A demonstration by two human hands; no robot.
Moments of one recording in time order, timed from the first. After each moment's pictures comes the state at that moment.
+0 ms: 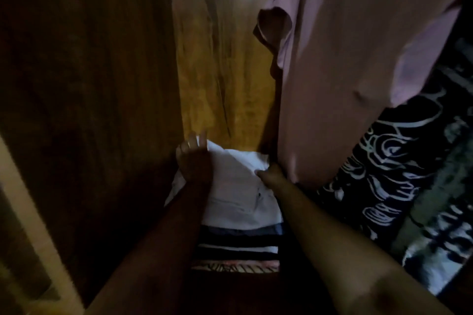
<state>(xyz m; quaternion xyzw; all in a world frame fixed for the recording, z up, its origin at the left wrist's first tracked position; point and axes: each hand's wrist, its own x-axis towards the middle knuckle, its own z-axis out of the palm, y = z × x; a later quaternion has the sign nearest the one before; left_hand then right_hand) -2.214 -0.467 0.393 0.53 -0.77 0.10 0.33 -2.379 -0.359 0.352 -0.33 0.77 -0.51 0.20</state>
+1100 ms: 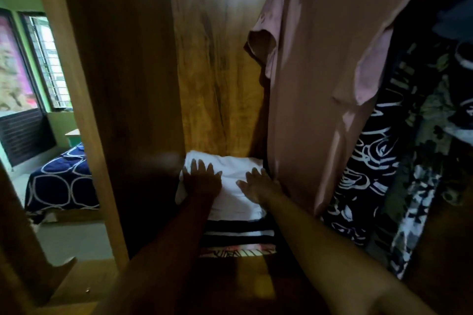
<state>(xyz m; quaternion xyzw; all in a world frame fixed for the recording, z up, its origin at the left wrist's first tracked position) -2.188 -0.437 0.332 0.39 -0.90 0.03 0.21 -2.305 -0.310 0.358 -0.47 0.88 -0.07 0.08</state>
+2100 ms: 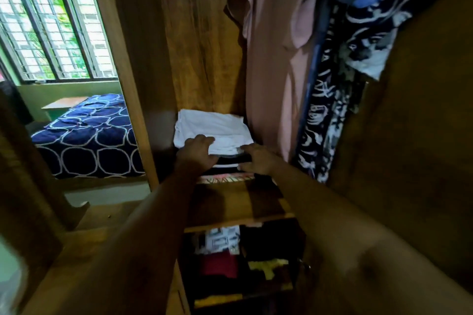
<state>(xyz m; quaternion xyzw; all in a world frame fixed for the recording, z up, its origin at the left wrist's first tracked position) -2.088 -0.334 0.335 0.25 -0.93 -0.02 0.26 -2.256 -0.184 0.339 -0.56 0.81 -0.16 0.05</state>
